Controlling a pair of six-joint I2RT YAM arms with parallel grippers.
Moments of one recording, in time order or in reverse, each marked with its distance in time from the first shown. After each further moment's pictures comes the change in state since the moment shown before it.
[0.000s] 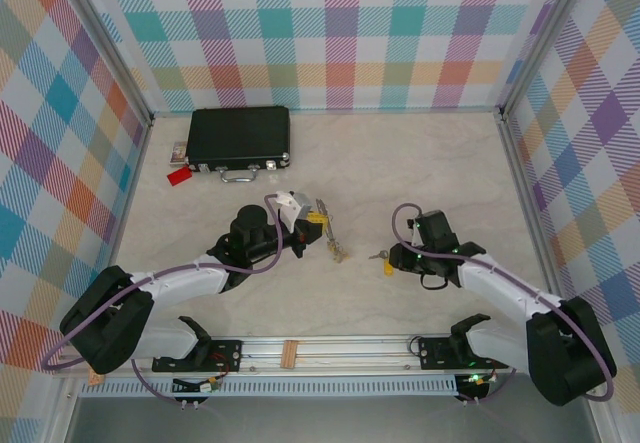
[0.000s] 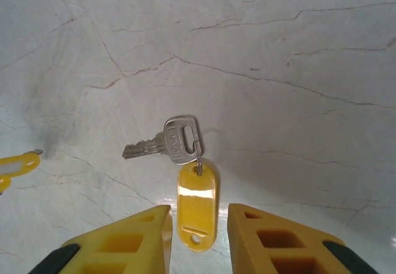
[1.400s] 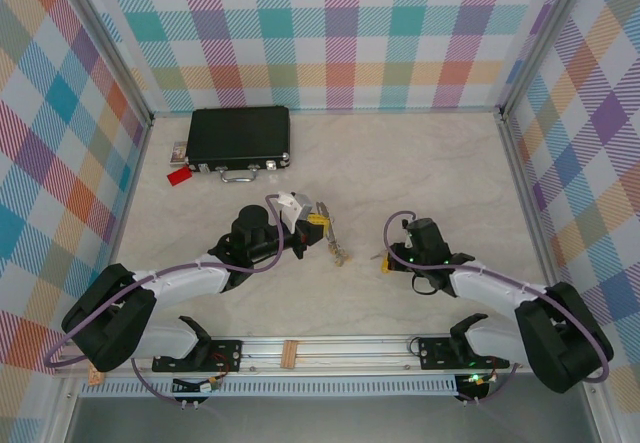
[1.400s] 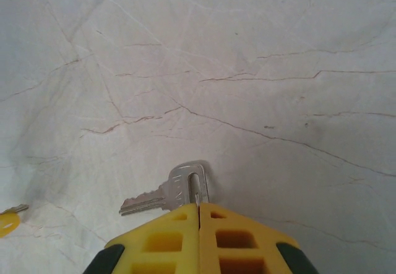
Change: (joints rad) left arm -0.002 0.013 0.000 0.007 0.025 -0.023; right arm 0.074 0.057 -0.099 0.294 0.131 0.014
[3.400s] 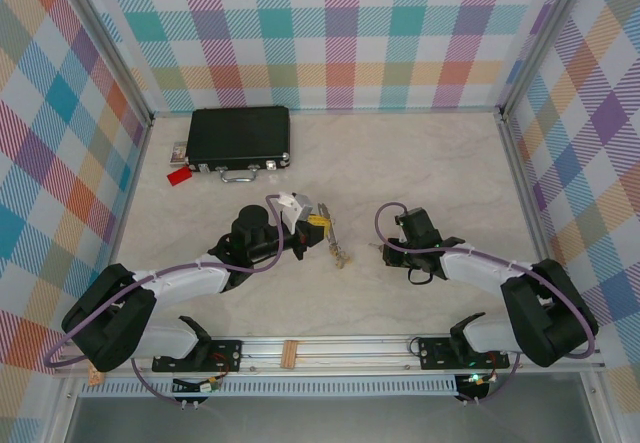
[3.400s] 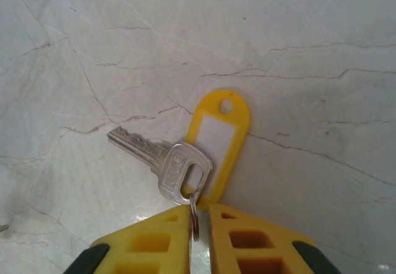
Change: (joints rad) left arm 0.000 0.000 0.000 0.000 0.027 -0.011; right arm 0.000 0.164 0.135 -0.121 -0.023 -0.023
